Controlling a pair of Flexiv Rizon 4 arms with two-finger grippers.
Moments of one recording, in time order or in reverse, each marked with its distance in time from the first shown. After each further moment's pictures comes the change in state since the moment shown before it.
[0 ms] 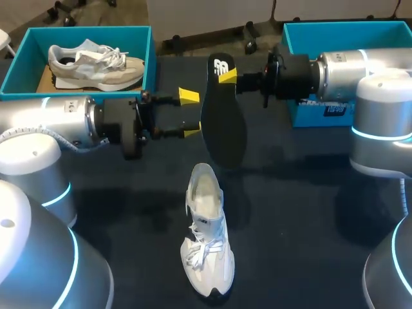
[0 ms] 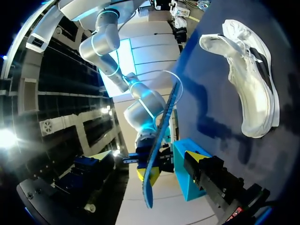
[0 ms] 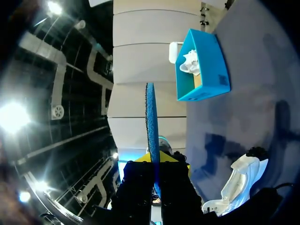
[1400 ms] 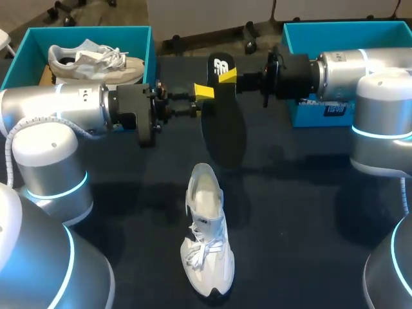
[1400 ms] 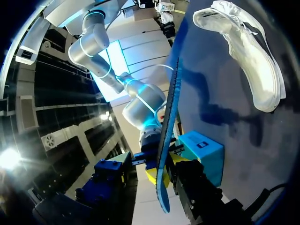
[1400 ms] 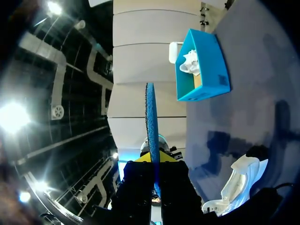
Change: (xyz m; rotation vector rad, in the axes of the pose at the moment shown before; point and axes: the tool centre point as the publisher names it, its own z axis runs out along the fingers) left arm -0.012 0.017 0.029 0.014 0.002 0.133; right arm 0.000 0.001 0.000 0.001 0.000 0.001
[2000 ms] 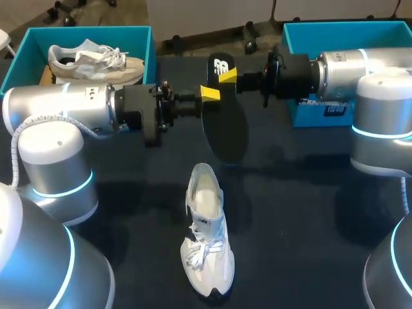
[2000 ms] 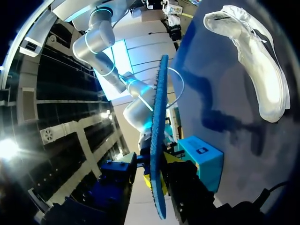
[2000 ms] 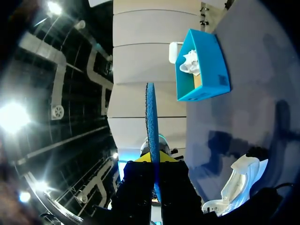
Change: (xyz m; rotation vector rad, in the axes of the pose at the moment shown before) left arm 0.000 -0.002 0.011 0.008 -0.002 -0.071; right arm 0.000 0.000 0.000 0.000 0.000 0.000
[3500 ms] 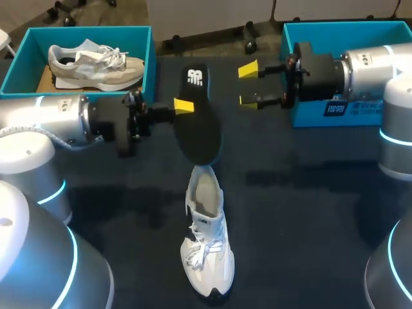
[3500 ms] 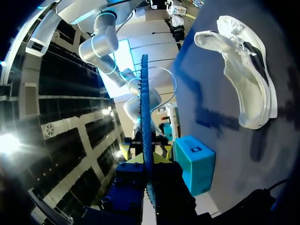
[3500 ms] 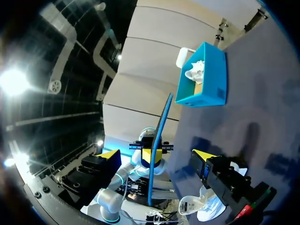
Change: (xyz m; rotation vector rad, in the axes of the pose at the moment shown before) left arm 0.013 -0.009 -0.055 -0.020 -0.012 -0.035; right arm -0.003 -0.024 -0.041 0.013 -0.079 -0.242
